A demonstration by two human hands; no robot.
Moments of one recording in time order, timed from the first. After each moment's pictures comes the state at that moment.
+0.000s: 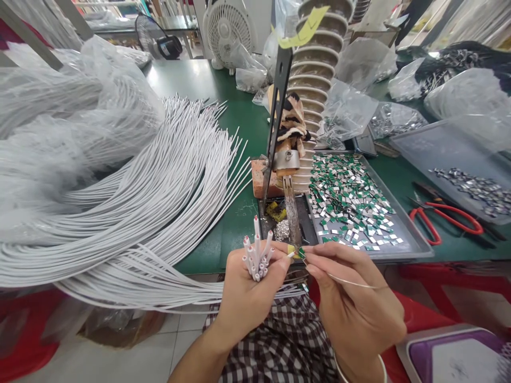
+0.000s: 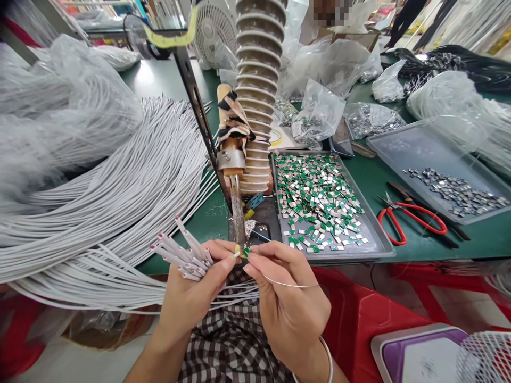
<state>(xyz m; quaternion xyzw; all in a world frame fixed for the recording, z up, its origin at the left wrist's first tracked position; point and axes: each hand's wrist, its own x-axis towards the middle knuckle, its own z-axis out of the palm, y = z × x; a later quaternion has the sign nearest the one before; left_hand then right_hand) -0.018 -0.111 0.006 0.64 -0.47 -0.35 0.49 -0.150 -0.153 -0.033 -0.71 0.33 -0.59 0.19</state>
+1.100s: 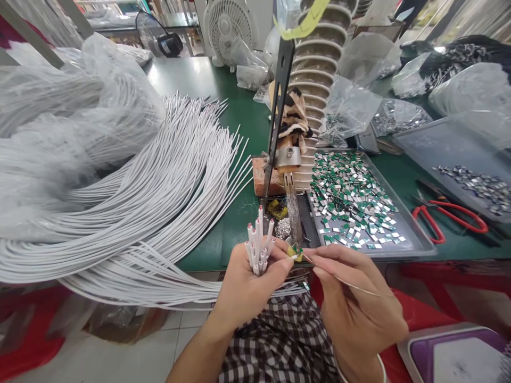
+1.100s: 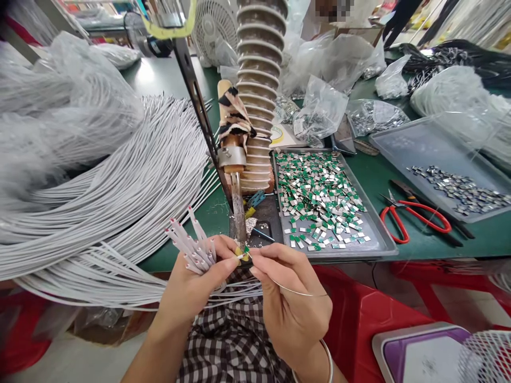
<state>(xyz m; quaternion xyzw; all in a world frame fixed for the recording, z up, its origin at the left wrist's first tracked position) -0.012 -0.117 0.012 0.60 -0.46 -0.42 0.50 -0.150 -0.150 -0.042 -0.68 0.31 -0.63 0.23</state>
